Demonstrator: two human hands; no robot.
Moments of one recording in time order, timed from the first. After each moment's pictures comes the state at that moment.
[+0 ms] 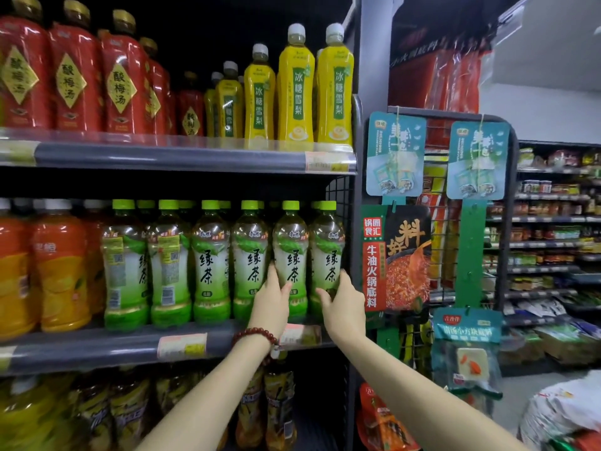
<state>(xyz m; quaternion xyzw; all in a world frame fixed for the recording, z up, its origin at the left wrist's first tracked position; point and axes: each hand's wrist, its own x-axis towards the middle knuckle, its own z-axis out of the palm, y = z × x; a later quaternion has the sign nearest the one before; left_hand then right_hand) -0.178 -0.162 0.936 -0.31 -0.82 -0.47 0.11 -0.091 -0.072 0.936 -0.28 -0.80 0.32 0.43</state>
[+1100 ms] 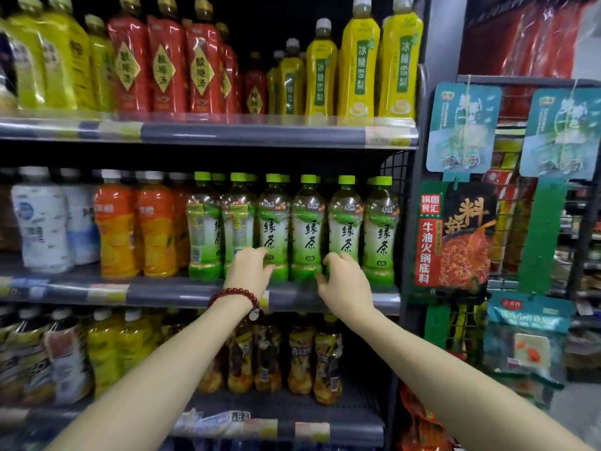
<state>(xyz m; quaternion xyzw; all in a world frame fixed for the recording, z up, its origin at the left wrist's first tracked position) -0.190 -0.292 0.951 -0.25 -0.88 -0.31 0.25 -0.101 -0.147 0.940 -0.12 -0.92 0.15 0.35</state>
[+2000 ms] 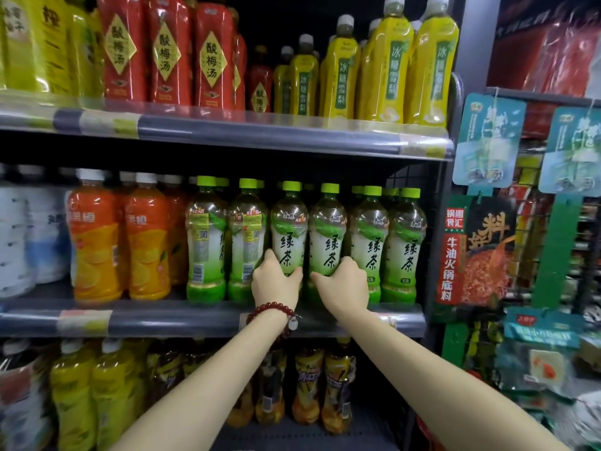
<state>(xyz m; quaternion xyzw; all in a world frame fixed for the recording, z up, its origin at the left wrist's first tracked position) -0.222 -0.259 0.944 -0.17 -0.80 -0.53 0.21 -0.170 -0.168 0.947 -0.29 -0.82 0.32 0.38</state>
